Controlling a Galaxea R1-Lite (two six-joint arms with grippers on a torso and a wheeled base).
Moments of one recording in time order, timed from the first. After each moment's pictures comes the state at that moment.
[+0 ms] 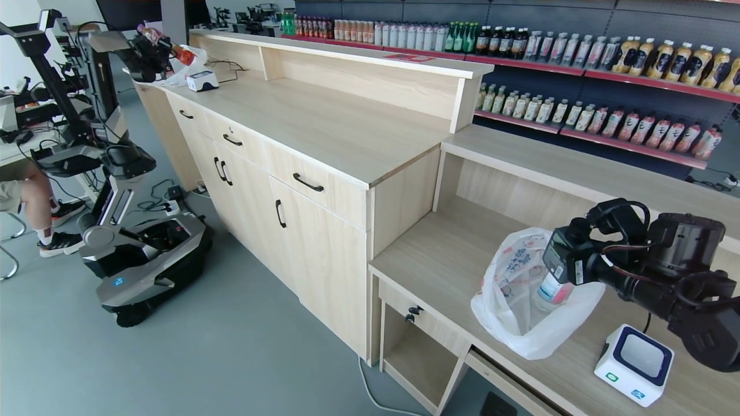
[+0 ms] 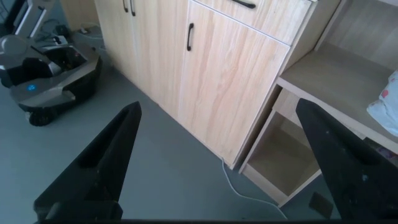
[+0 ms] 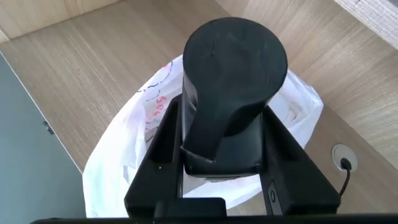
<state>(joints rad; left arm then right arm) 0.00 0.00 -0.01 -0.02 -0.01 -0.11 0.03 1.87 -0.53 -1.13 0.02 -0.28</state>
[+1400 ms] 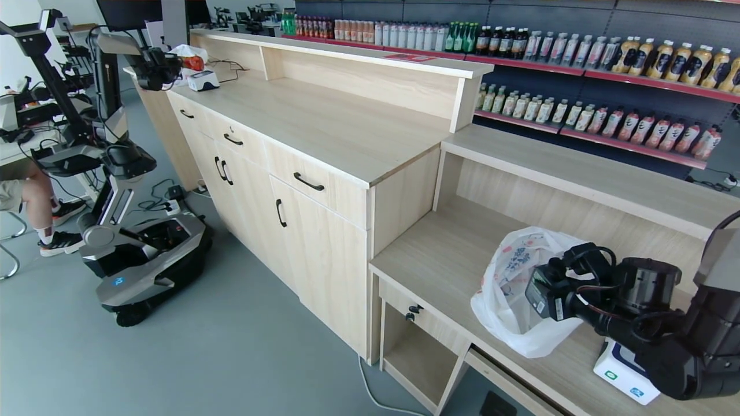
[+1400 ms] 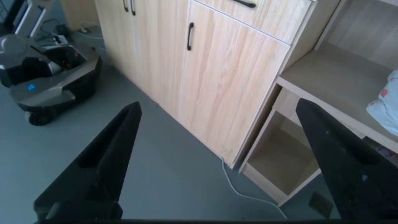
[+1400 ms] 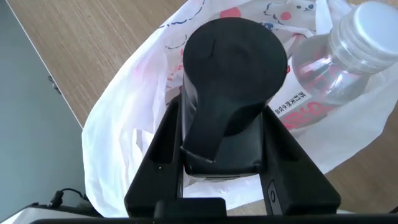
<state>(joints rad) 0.00 0.00 -0.01 -0.02 -0.01 -0.11 0.01 2.16 -0.43 -1.42 0.11 -0.27</state>
